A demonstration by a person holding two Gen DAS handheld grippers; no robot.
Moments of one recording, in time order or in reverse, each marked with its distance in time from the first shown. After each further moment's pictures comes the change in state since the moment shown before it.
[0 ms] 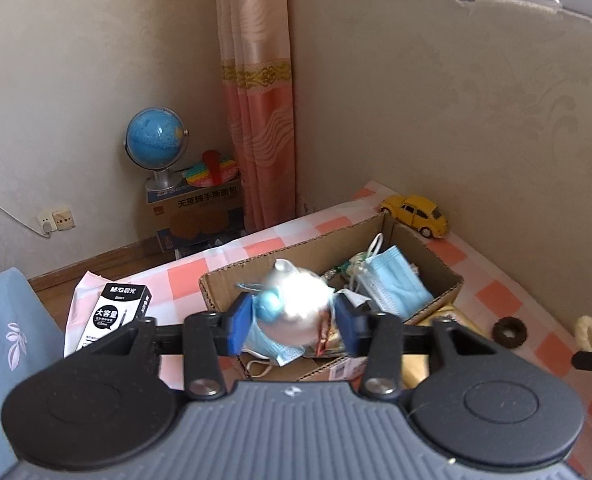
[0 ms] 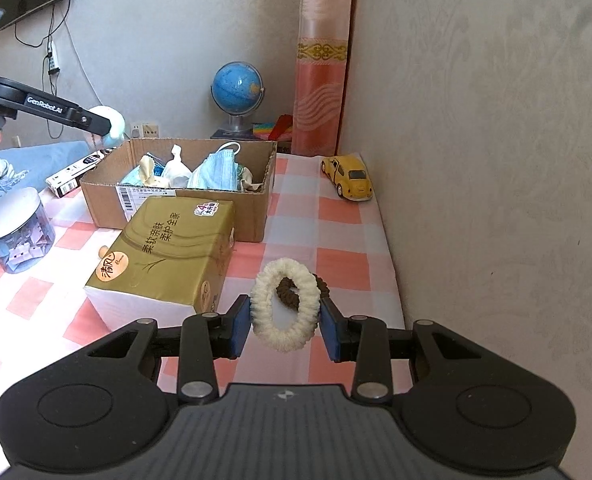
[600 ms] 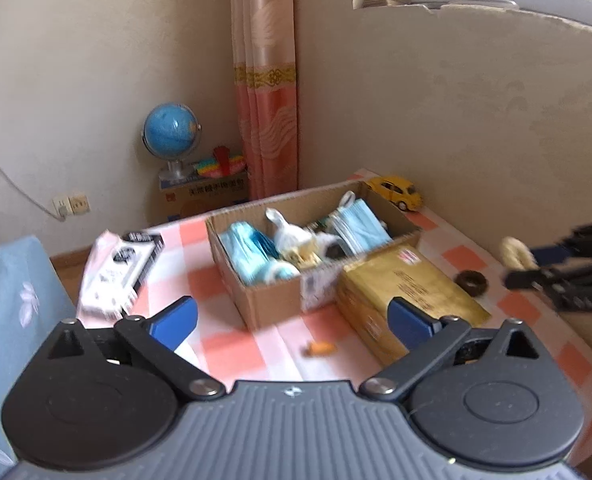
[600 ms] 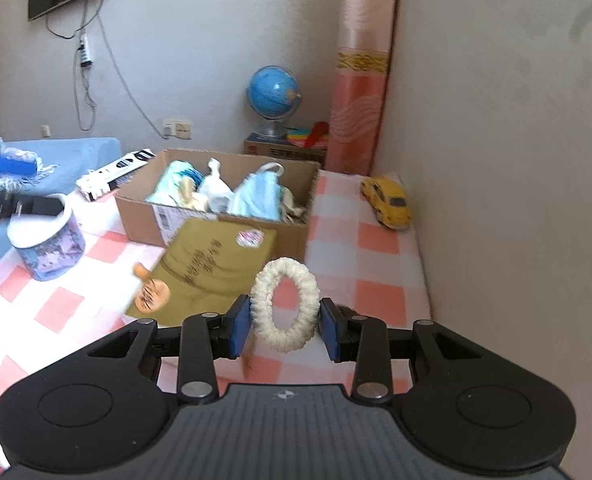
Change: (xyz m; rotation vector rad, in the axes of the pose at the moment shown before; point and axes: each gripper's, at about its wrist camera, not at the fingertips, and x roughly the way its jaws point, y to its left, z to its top) left arm -0.081 -0.027 -0.068 -0.060 -0.029 0.003; right arm 0.002 0.019 0.034 -0.068 0.000 0.092
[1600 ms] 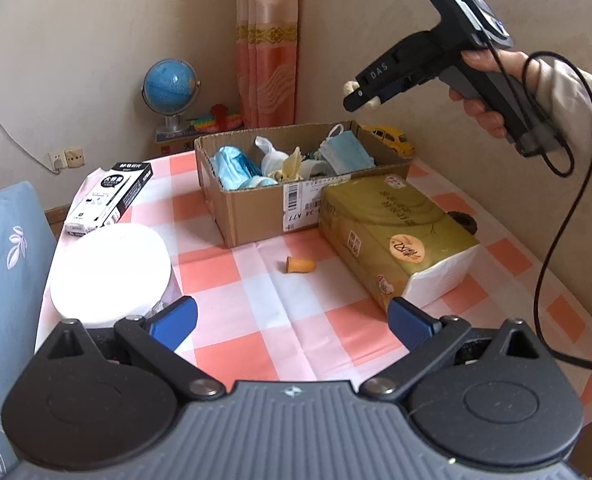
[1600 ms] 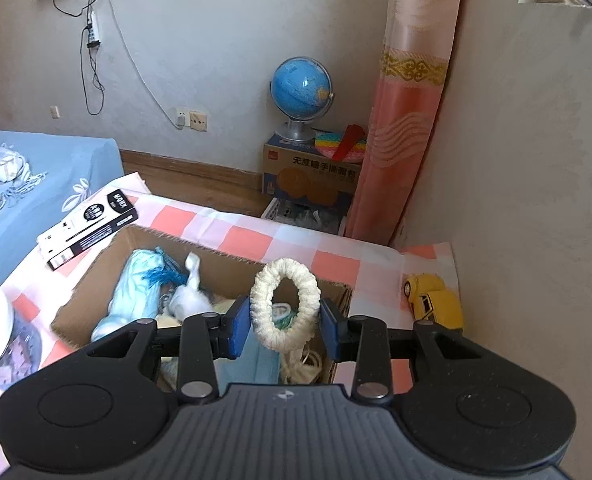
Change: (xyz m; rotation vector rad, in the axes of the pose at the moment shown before) left arm 0.003 -0.010 -0.055 -0.041 0.084 -0.007; right arm 0.147 -0.004 0.151 -0.070 0.085 0.066
